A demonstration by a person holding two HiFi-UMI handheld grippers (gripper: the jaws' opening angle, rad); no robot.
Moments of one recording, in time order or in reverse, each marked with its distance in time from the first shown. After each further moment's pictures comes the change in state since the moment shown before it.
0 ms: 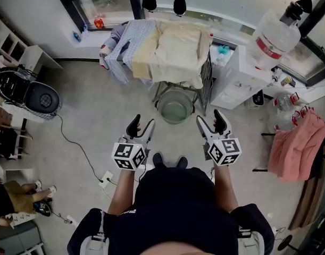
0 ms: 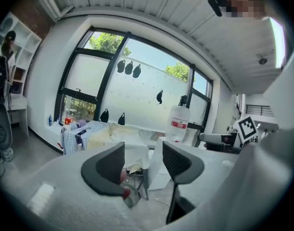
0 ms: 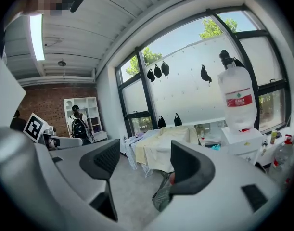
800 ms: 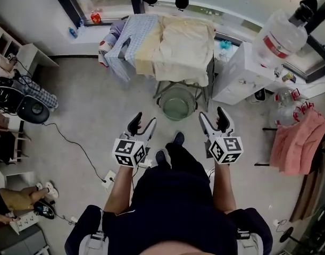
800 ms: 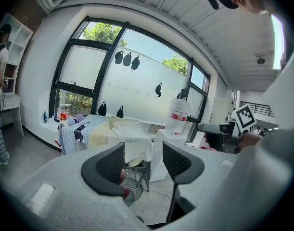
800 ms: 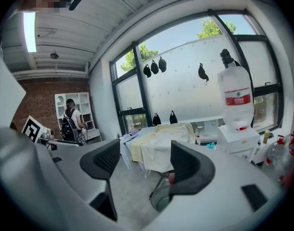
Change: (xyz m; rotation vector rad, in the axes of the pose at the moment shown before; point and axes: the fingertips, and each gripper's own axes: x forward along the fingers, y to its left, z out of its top) left arm 0.019 0.063 -0.013 0.026 0.101 -0.053; right arm 0.050 0.020 -0.003 0.004 0.036 -0.090
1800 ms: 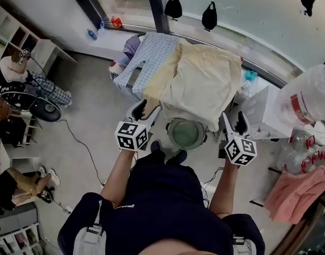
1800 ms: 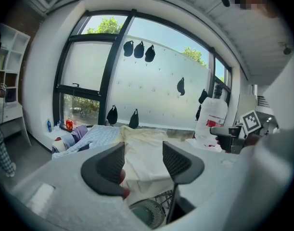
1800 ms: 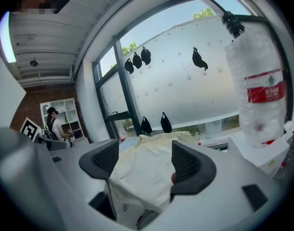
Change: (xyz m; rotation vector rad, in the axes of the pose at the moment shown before) left arm 0.256 0.130 0.130 -0.002 0.028 0.156; right arm 0.253 -0.198 0.093 0.086 0.006 -0.026
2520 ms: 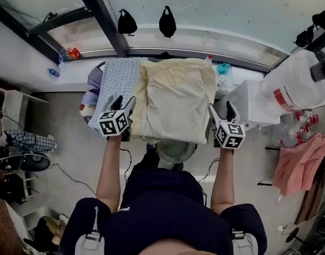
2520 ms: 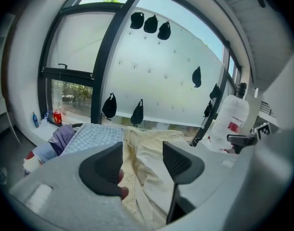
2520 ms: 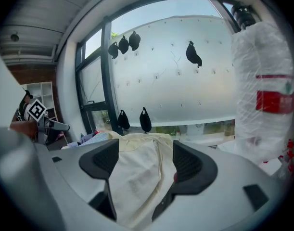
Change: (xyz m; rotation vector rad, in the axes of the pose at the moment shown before) left arm 0.207 0.110 0.045 -0.039 0.162 -0.052; right arm 0.118 -0.091 0.008 -0.054 0.078 -0.218
